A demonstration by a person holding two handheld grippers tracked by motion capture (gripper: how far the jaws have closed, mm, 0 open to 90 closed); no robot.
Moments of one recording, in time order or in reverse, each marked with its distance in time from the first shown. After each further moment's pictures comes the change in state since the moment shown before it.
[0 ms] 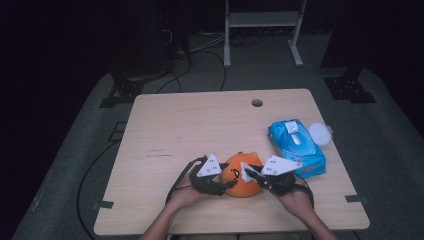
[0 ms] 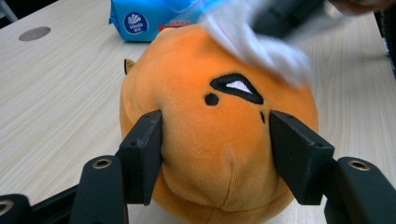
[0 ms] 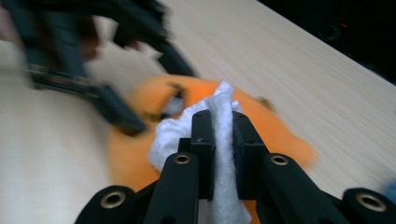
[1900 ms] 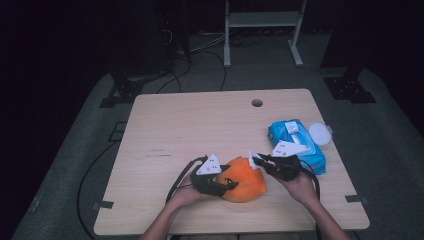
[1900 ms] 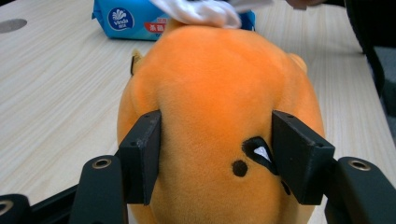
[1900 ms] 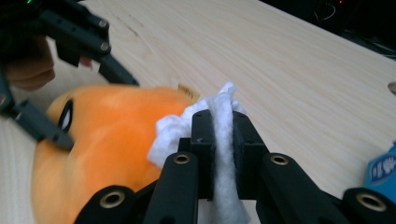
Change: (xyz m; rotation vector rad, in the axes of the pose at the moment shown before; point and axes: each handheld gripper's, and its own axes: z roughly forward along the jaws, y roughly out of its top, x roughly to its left) left arm 0.004 -0.004 0.004 -0.022 -0.071 -0.053; right arm -0.037 -0.006 0.005 0.007 0.026 0.127
